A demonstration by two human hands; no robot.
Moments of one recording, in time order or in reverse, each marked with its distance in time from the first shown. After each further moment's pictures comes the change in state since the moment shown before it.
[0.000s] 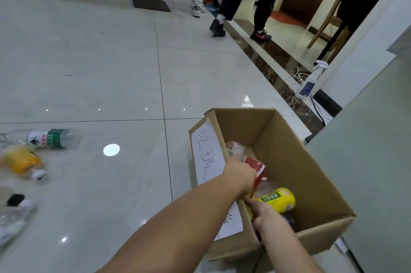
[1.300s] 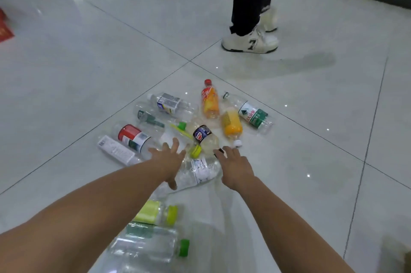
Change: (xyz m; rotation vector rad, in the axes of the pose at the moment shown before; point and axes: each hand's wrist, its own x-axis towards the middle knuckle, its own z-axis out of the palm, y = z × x) left_hand -0.428 -0.282 0.247 -0.533 -0.613 -1.160; right_hand -0.003 0.165 0.460 -2.195 -0.577 -1.535
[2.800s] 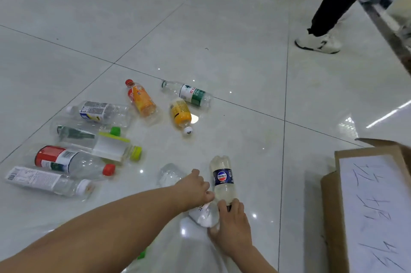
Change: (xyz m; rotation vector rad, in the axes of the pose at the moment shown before) left_hand -0.012 0.174 0.009 0.679 0.458 0.888; right_hand -0.161 0.035 0.139 0.438 0.114 0.450
